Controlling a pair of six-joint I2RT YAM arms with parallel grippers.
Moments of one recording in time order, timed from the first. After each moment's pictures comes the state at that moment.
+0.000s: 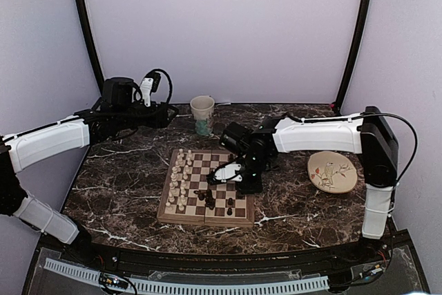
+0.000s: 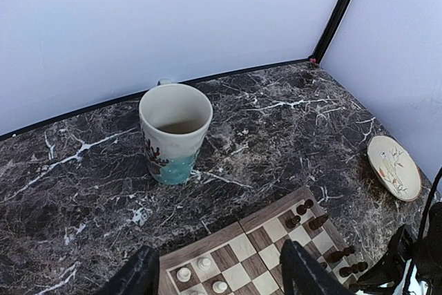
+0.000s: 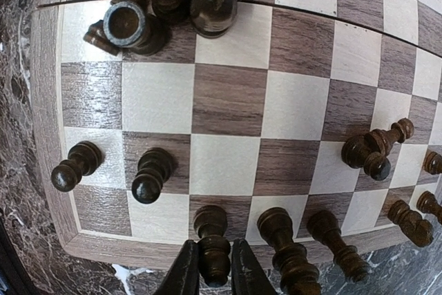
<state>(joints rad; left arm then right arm) -0.51 1.37 1.04 -0.06 0.12 -0.18 1.00 1.95 1.51 -0.92 -0.06 -0.62</state>
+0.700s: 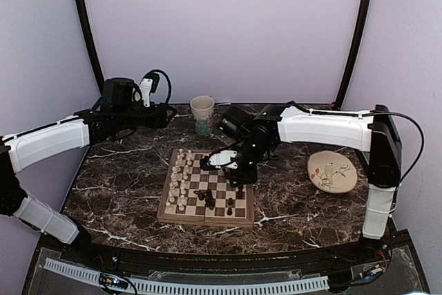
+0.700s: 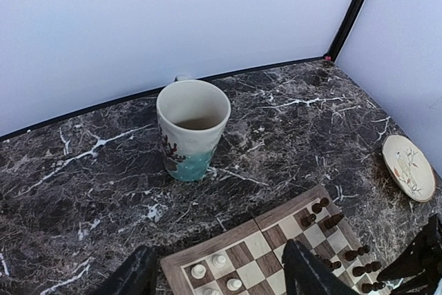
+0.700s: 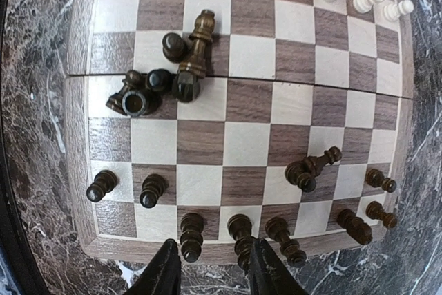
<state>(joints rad) -0.51 1.37 1.04 -0.08 0.07 -0.16 1.00 1.93 1.60 -0.95 -0.09 -0.60</state>
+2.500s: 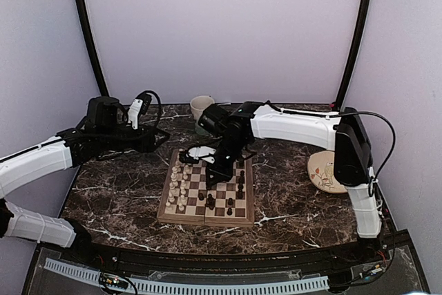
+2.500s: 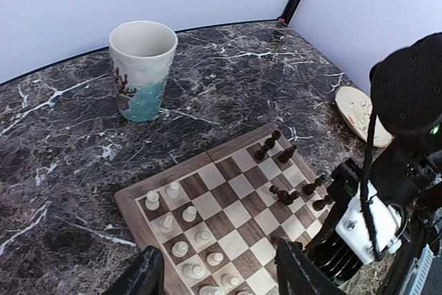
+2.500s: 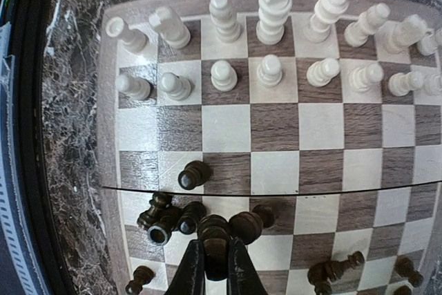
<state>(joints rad) -0.51 1.14 0.82 -0.17 0.23 -0.19 0.99 2.19 1.93 -1.00 -0.33 -0.46</state>
